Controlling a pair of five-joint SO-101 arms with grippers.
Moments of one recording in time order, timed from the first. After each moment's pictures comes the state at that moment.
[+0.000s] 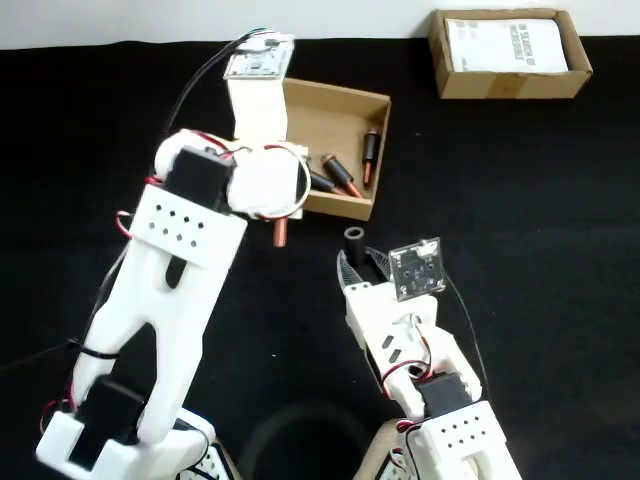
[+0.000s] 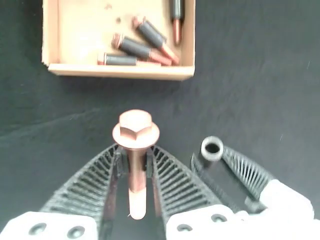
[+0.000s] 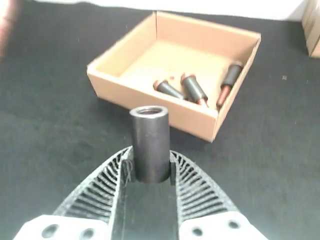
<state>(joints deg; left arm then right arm) 17.9 -11.7 -6.1 79.8 22.9 -26.4 -78.3 91.3 15.1 -1.9</state>
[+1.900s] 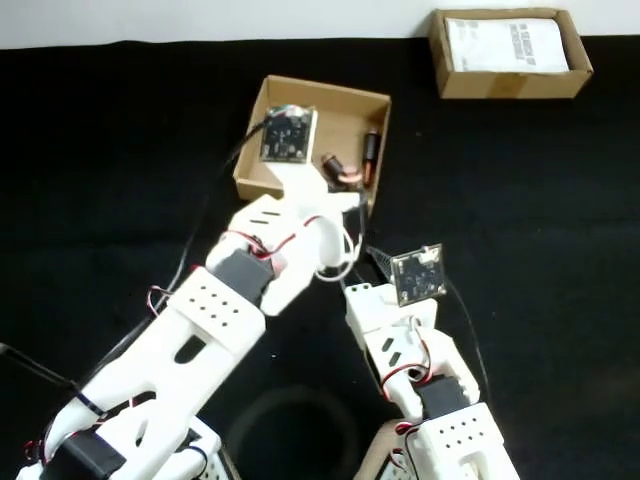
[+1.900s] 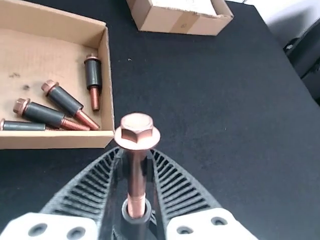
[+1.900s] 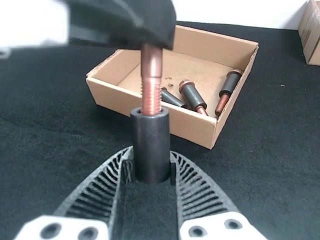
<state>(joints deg) 29.9 -28.8 39.3 25.3 31.9 -26.2 -78.5 94.3 10.1 -1.9</state>
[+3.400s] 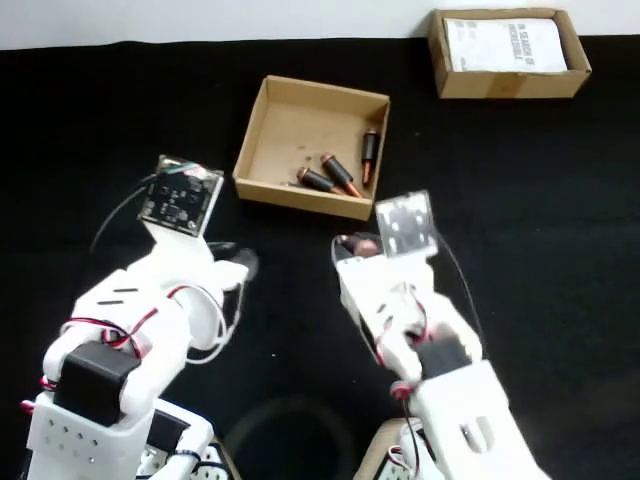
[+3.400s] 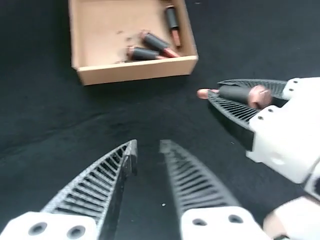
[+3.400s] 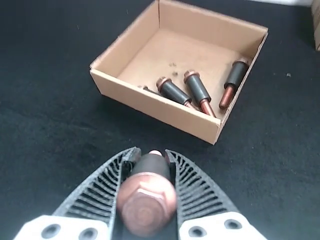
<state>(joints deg) 14.5 -66.2 36.7 74.9 8.0 -26.0 -58.1 67.4 28.8 -1.9</state>
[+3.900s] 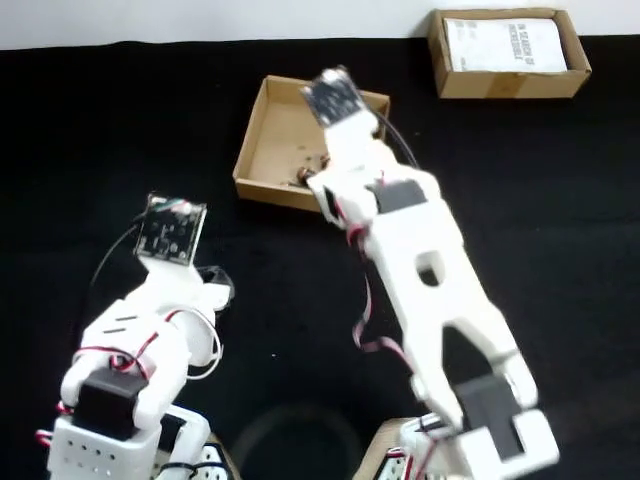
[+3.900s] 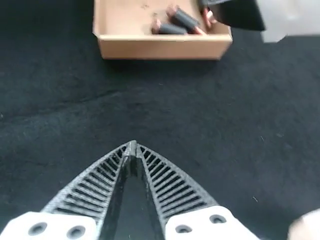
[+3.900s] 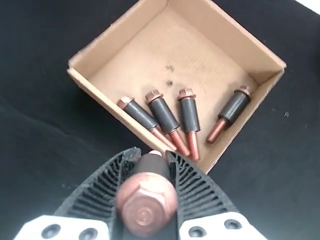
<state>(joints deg) 9.0 -82.9 60.6 67.8 8.1 -25.1 -4.5 8.0 51.6 17.5</state>
